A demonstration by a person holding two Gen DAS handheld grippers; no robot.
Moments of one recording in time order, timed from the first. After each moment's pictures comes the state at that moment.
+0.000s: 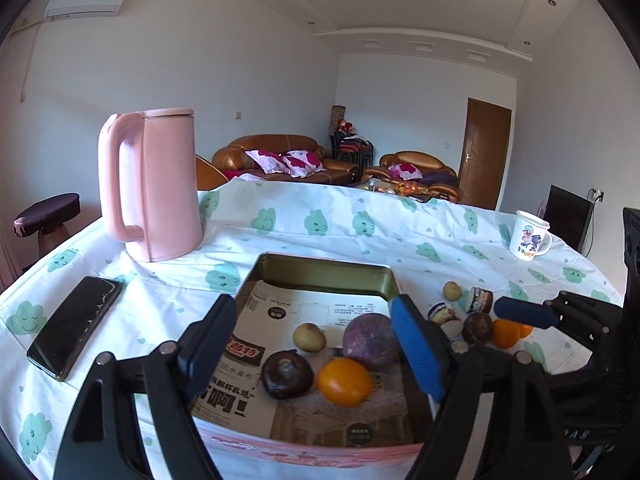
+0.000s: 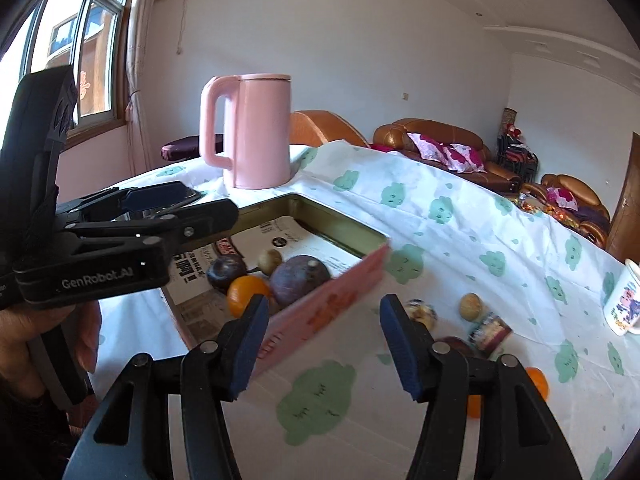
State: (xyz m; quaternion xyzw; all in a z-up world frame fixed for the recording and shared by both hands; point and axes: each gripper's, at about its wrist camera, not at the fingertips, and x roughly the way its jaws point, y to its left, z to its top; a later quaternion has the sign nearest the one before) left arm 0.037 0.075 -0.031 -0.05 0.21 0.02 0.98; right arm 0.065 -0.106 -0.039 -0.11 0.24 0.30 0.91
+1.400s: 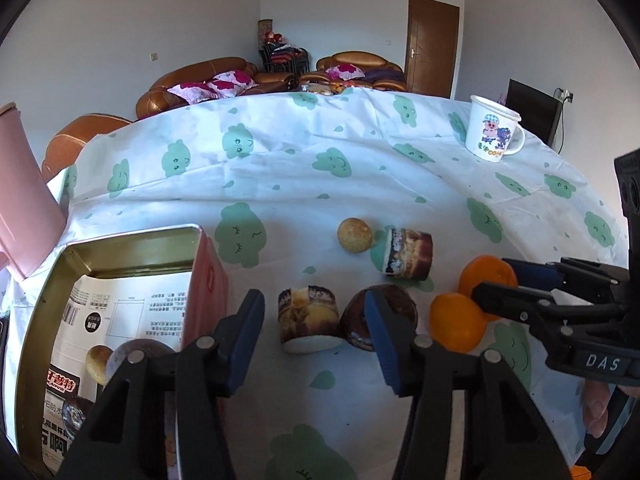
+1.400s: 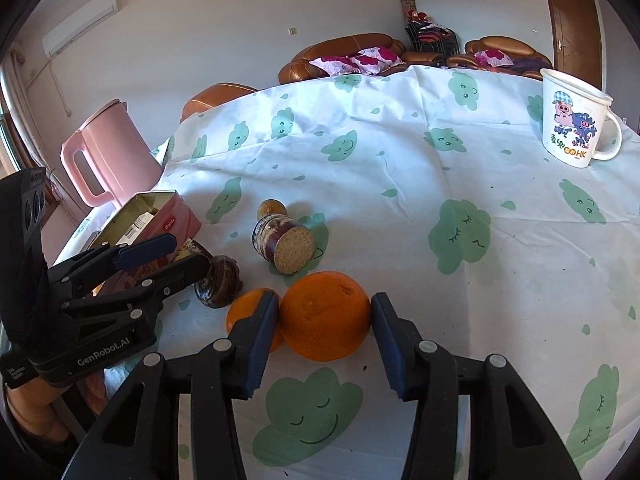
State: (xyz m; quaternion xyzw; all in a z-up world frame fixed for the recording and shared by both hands) left arm 0.153 -0.048 -0.070 0.03 0.38 -0.08 0.92; right arm 0.151 -0.226 -0.079 0.04 0.41 0.22 0.89
